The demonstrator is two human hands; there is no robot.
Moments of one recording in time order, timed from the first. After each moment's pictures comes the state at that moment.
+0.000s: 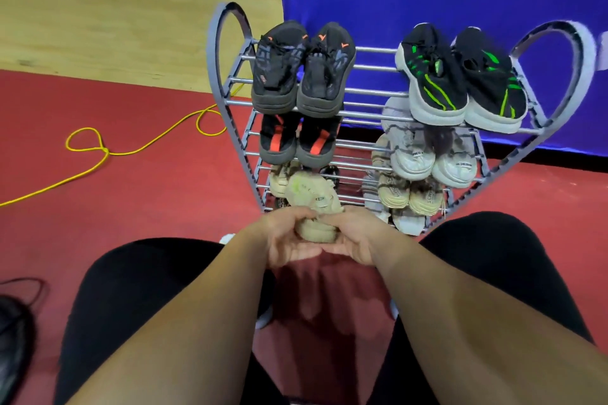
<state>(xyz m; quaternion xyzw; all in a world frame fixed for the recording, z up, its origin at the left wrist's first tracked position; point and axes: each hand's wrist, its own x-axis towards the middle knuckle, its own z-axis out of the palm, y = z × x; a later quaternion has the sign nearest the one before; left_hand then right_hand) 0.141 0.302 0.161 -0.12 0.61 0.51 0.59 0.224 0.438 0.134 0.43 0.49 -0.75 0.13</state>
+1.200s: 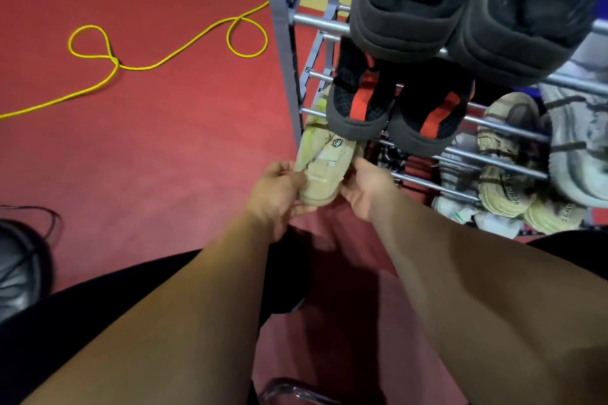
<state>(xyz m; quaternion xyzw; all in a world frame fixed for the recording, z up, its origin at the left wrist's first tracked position) 0.012 0.265 0.042 -0.21 0.65 0.63 0.38 0.042 0.414 -0.012 0.52 0.35 -0.78 0.02</state>
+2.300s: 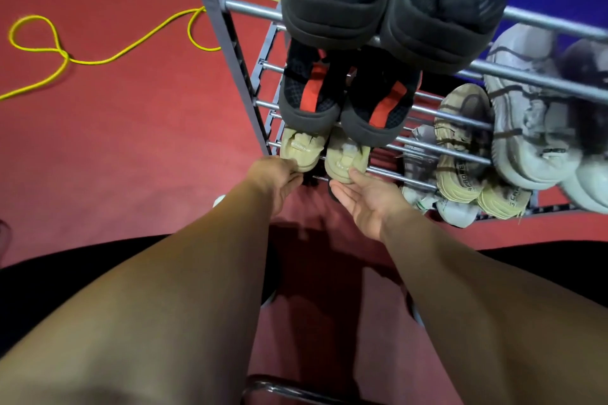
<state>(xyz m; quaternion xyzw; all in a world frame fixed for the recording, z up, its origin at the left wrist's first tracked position) 0.003 0.330 -0.005 -0.29 0.61 0.63 0.38 0.117 0.463 0.010 0.52 0.27 -0.81 0.01</state>
